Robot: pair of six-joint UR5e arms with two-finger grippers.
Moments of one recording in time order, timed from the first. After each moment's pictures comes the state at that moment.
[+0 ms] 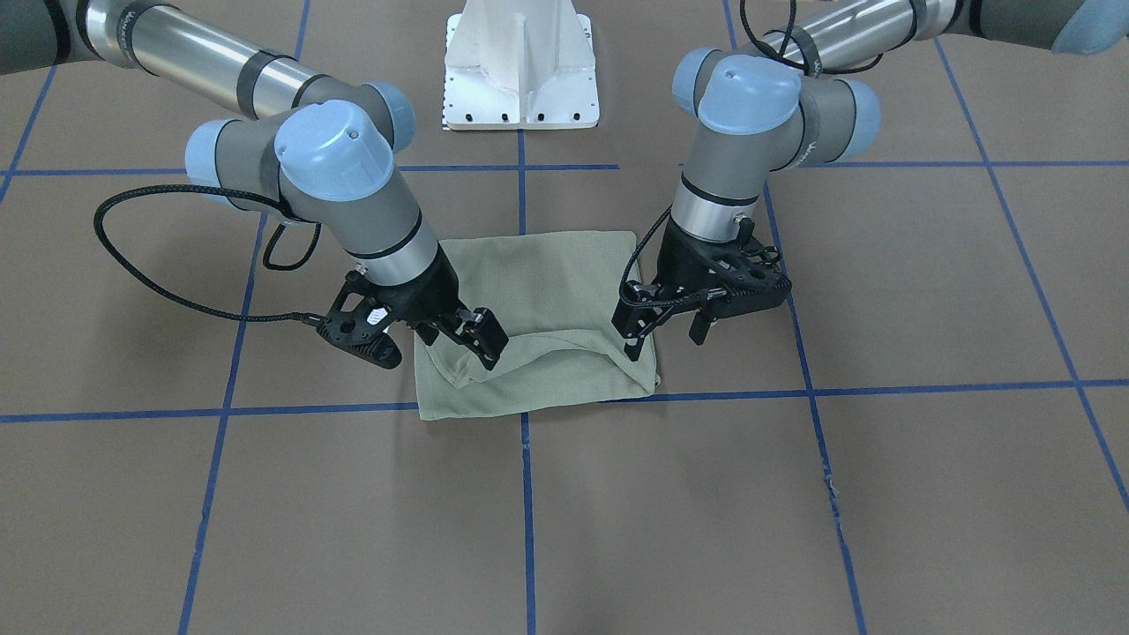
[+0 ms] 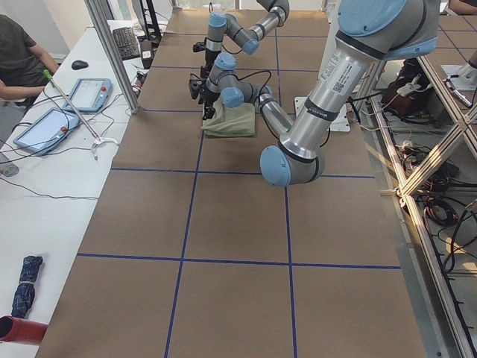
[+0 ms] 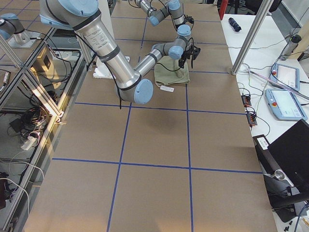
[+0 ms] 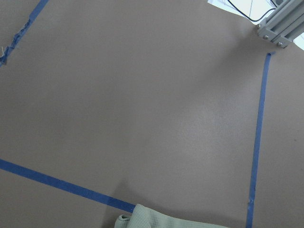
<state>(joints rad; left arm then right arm) -0.71 -2.18 -1.65 -1.87 -1.76 -1.47 0.72 -0.81 1.48 -1.28 2.02 1.68</state>
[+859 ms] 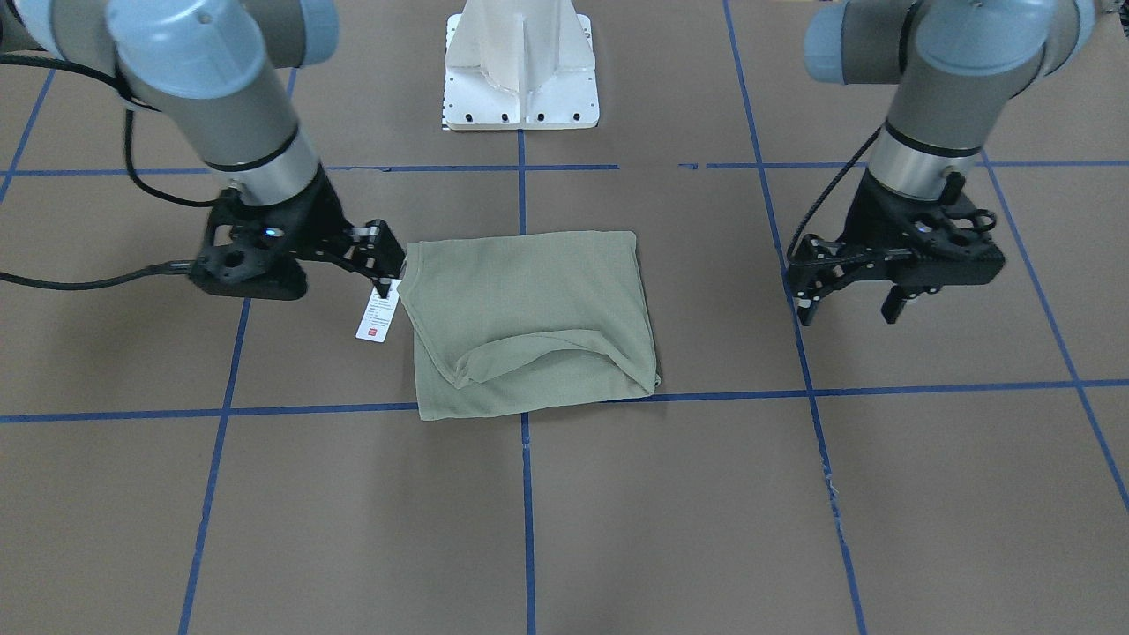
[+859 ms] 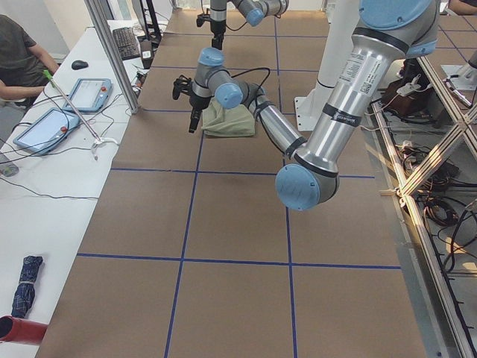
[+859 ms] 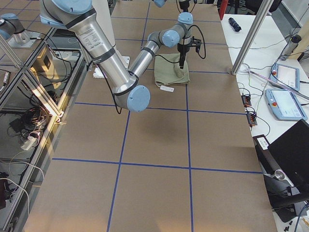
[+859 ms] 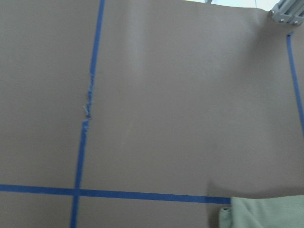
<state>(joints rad) -1.00 -1.99 -1.88 -1.59 -1.92 -0.79 0.91 -0.96 1.86 -1.85 2.10 0.97</state>
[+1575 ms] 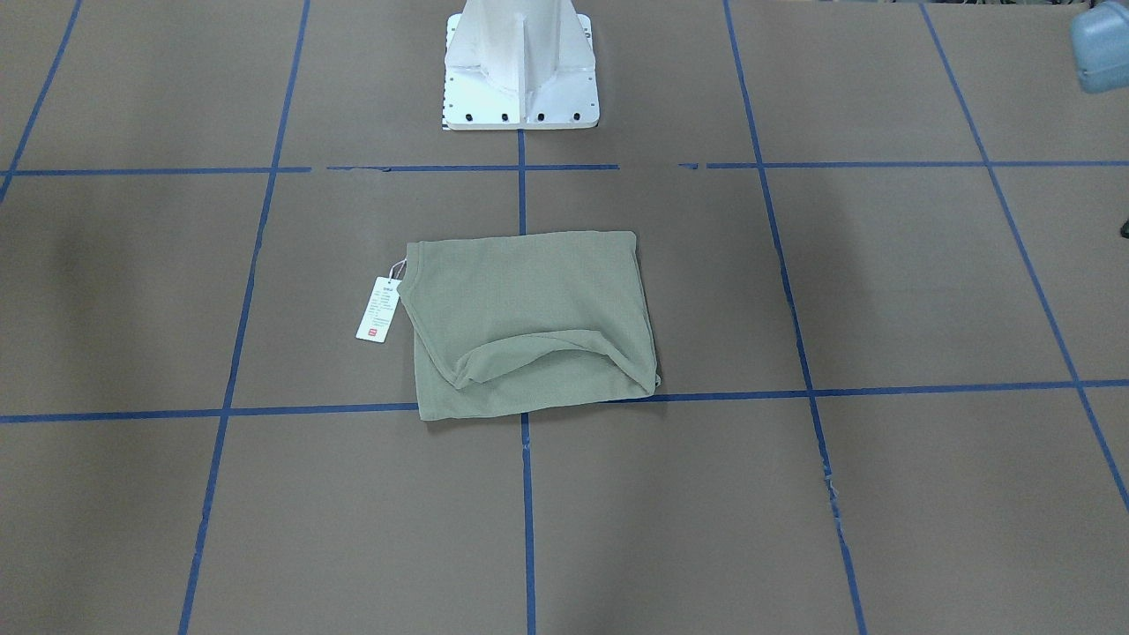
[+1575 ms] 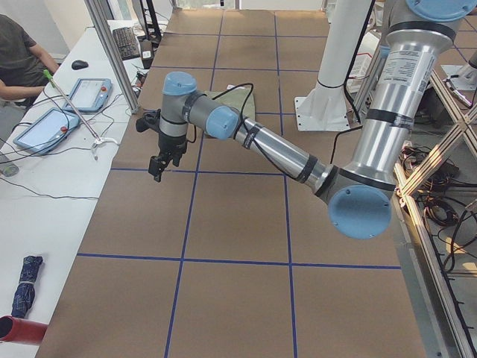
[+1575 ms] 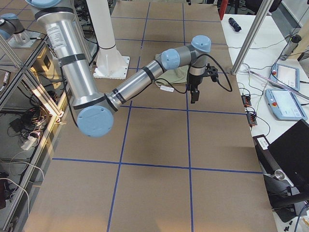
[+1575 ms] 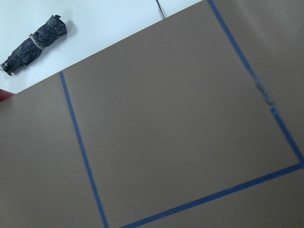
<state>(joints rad) -1.44 -1.78 -1.81 -1.53 -2.07 0.17 1.47 -1.38 1.88 -1.99 2.29 -0.14</state>
